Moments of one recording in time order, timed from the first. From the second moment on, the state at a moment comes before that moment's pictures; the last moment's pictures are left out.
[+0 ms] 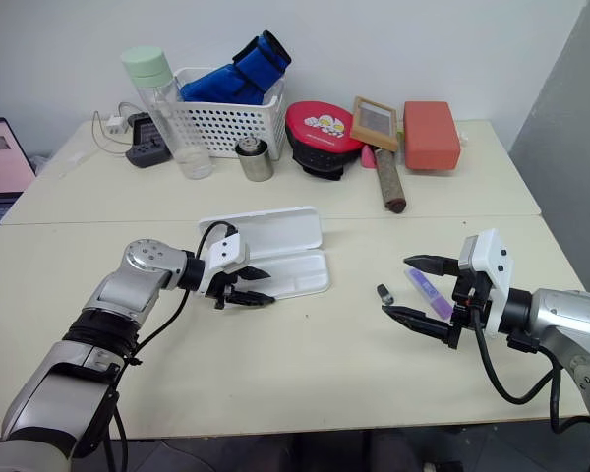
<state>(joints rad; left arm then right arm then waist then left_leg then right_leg) -0.72 0.65 -0.27 0.56 -0.07 0.12 -1.33 -0.11 -0.86 -0.24 -0.61 0.79 0.68 0.85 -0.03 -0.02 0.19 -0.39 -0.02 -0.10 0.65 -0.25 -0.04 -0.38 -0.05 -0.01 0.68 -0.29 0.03</state>
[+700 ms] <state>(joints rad) -0.49 0.74 -0.28 0.06 -0.10 0.27 -1.41 -0.03 -0.87 -0.29 -0.67 0.83 0.68 0.84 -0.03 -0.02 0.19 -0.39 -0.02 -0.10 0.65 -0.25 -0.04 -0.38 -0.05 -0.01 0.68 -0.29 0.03</state>
